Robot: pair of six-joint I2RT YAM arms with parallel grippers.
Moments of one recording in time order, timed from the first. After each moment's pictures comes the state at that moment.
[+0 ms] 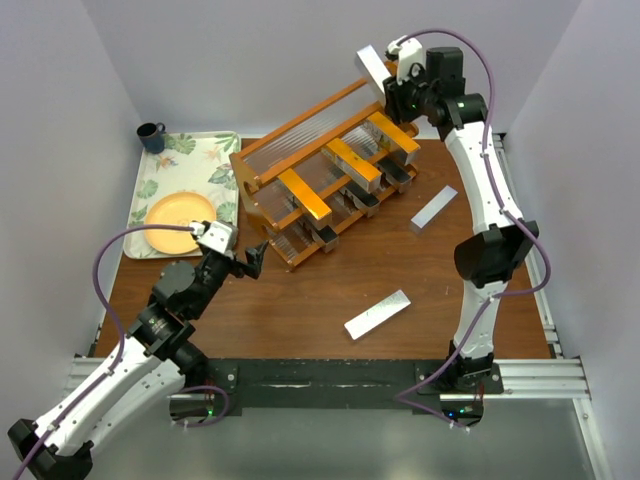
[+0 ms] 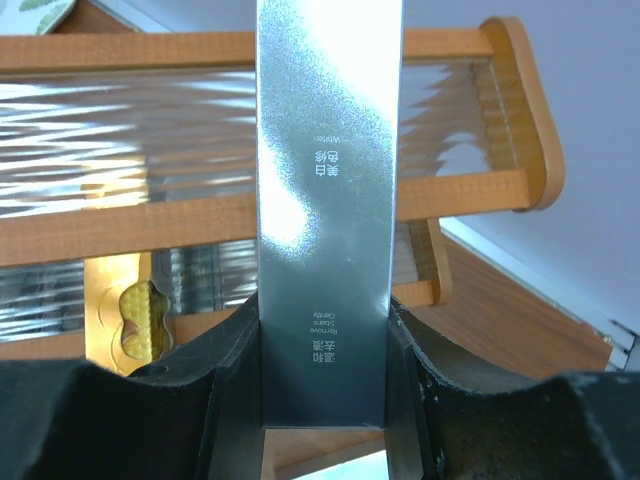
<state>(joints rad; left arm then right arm) -0.64 0.50 0.49 0.00 -0.21 0.04 0.23 2.03 2.35 -0.78 -0.18 -0.30</state>
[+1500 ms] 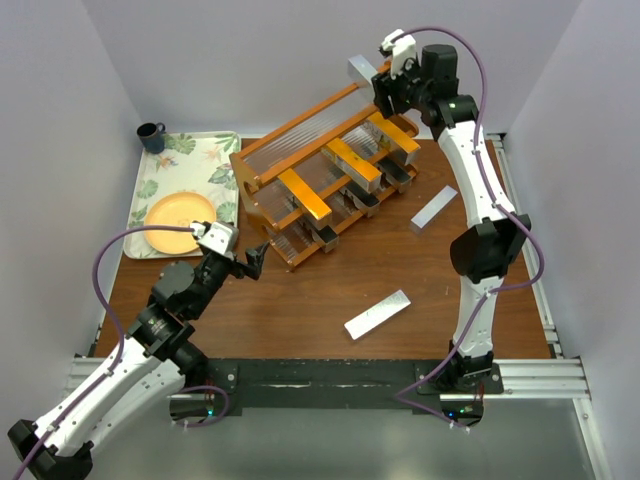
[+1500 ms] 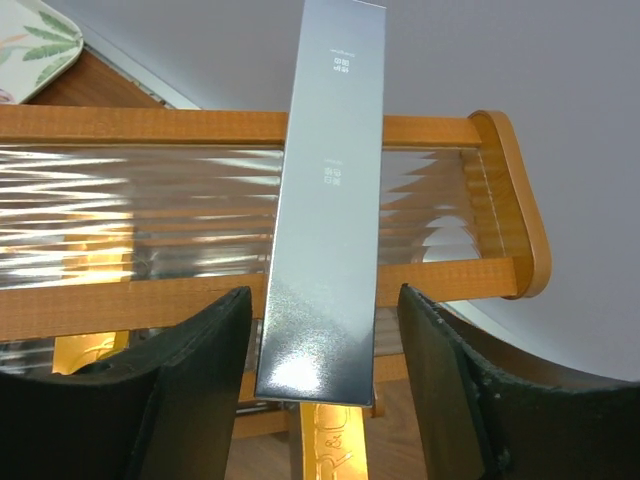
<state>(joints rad) -0.64 0.50 0.49 0.01 -0.18 0.05 0.23 2.09 2.35 -0.62 -0.22 -0.33</state>
